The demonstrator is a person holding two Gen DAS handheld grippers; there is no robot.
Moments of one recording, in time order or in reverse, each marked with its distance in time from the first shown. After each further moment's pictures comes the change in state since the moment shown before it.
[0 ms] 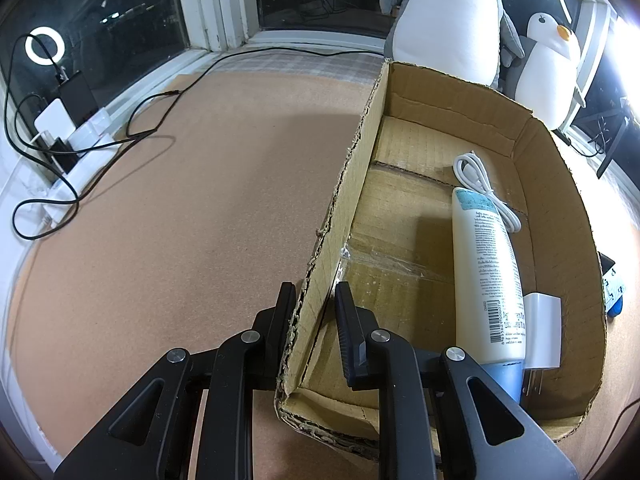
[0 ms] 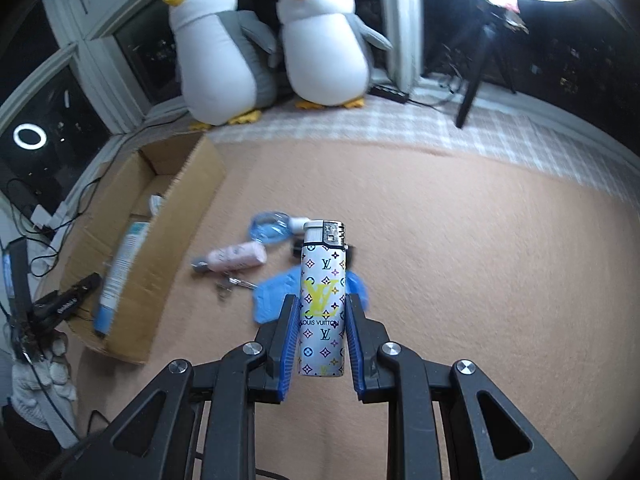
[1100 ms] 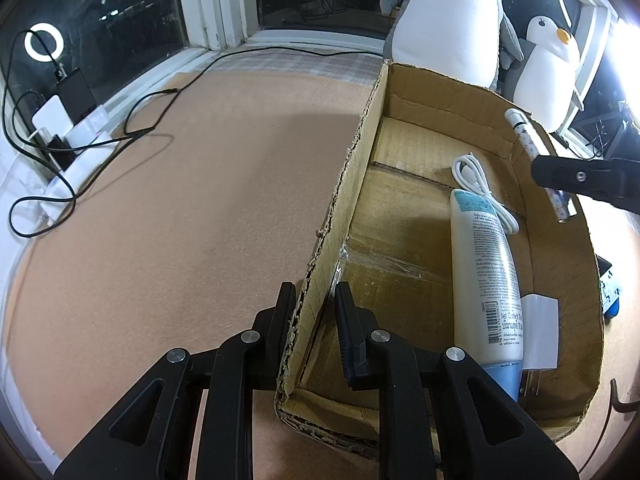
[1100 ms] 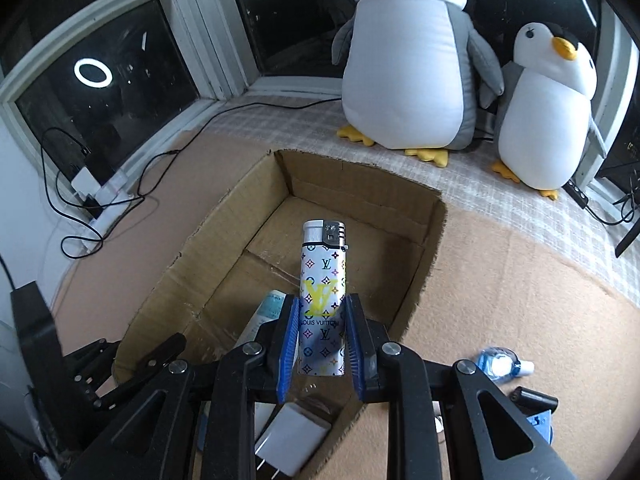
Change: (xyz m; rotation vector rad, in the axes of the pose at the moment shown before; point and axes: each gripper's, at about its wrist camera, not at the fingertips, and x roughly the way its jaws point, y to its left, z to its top) left arm 0.000 -0.002 -0.001 -0.005 0.000 -0.006; right arm 0.083 0.170 0.071 -0.249 0.034 0.130
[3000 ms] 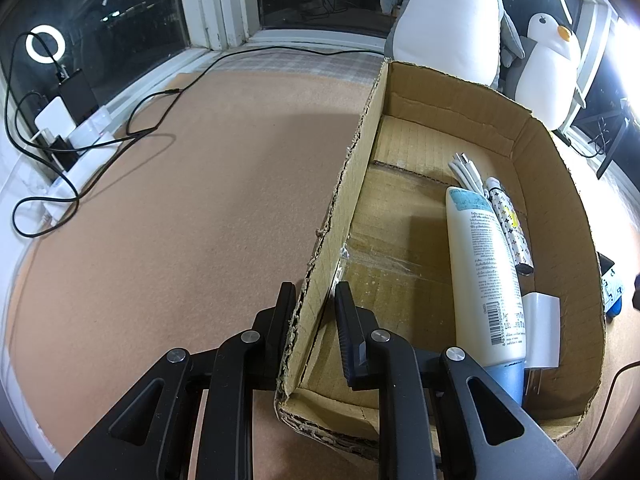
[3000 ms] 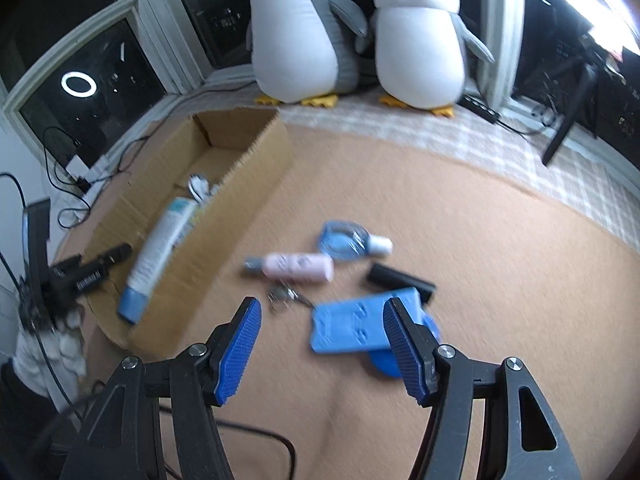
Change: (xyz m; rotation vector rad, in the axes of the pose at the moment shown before) left arm 0.000 0.002 0.001 0.002 0.001 0.001; right arm -0.068 -0.121 -0.103 0.084 0.031 -0.016
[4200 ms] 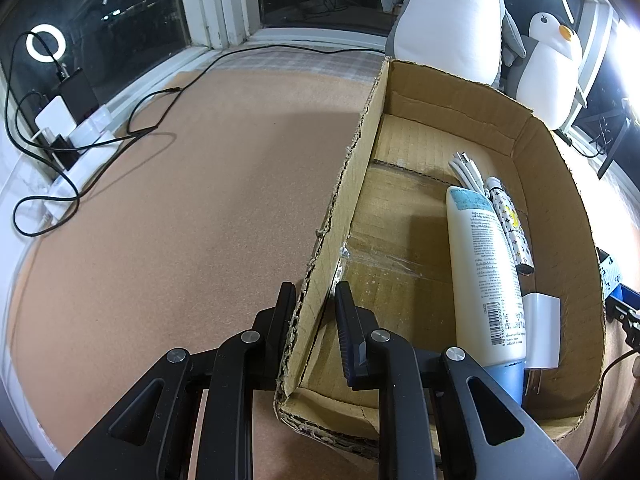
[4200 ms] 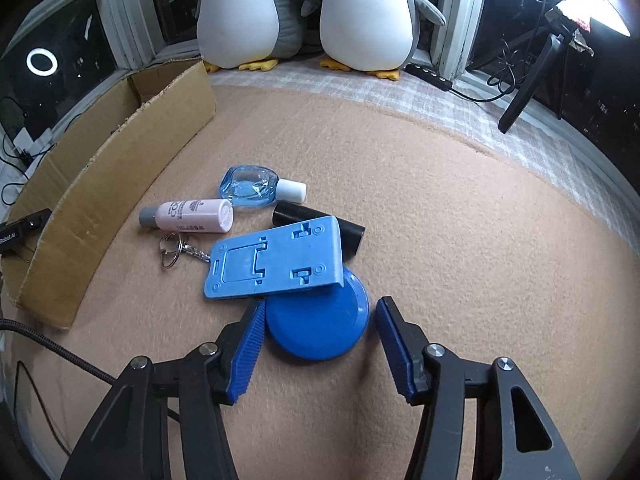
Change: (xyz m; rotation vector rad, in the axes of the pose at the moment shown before) left arm -0.001 0.004 0.000 -0.001 0.004 0.003; right arm 0.037 -0.029 -0.023 -0.021 0.008 -0.189
